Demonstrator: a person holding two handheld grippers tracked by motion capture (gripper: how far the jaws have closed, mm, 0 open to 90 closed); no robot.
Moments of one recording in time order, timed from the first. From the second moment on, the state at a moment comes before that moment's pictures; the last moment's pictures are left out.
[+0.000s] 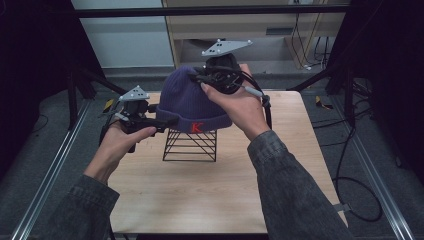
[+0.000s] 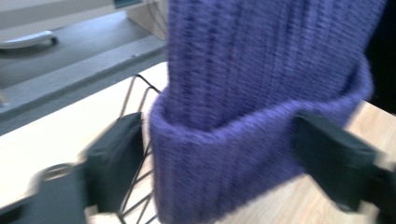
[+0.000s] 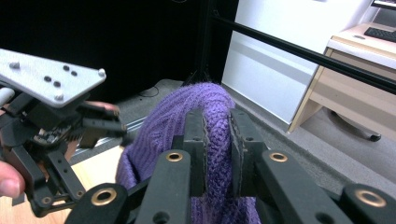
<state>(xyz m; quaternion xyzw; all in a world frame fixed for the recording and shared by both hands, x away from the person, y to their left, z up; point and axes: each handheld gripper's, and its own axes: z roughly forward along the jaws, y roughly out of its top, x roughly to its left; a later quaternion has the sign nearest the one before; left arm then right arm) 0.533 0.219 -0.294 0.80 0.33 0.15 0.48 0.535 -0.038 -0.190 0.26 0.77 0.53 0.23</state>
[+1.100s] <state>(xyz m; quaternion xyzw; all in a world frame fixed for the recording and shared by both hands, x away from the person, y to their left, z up) 0.550 0.231 -0.303 0.78 0.37 0.22 0.45 0.566 -0.035 -0.217 0.30 0.78 0.50 0.23</state>
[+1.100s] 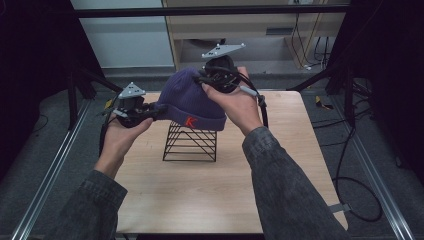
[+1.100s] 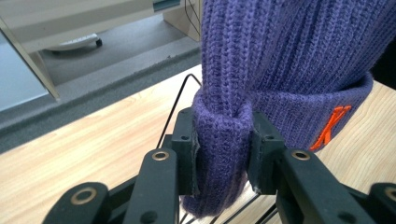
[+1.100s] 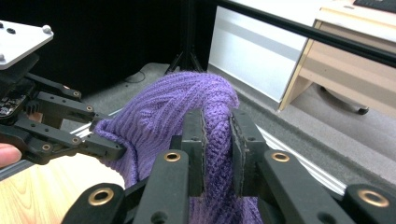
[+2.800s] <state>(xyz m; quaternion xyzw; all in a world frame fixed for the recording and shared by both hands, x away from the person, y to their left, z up) 0.542 0.251 -0.370 0.79 0.39 0.18 0.43 0.563 -0.018 -0.274 0.29 0.82 0.45 0.19</state>
